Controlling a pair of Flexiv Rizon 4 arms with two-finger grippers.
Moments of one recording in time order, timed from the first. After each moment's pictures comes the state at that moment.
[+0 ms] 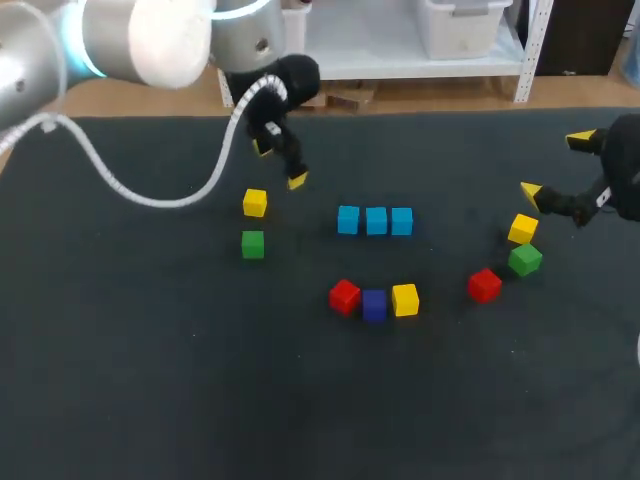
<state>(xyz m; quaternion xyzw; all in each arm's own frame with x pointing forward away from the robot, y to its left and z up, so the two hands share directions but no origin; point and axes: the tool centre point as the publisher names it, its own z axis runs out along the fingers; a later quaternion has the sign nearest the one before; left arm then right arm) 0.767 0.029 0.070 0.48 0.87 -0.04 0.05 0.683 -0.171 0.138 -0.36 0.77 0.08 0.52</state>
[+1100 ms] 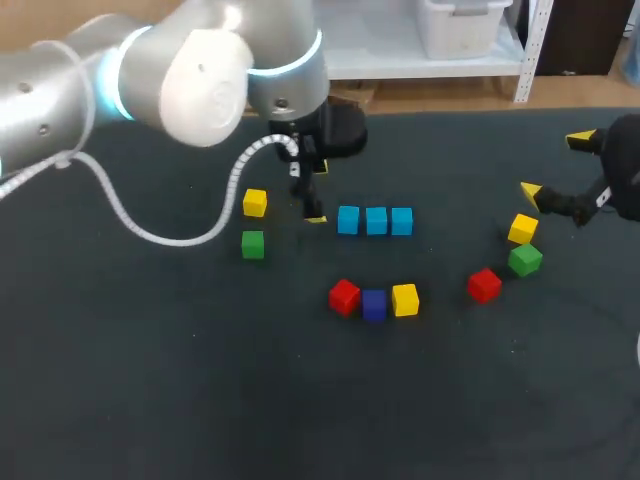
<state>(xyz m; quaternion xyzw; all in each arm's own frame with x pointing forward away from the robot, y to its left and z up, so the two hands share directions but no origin) 0.742 -0.030 0.045 0.72 0.68 -0.01 0.09 0.683 -0.171 0.138 -0.36 0.77 0.08 0.52</state>
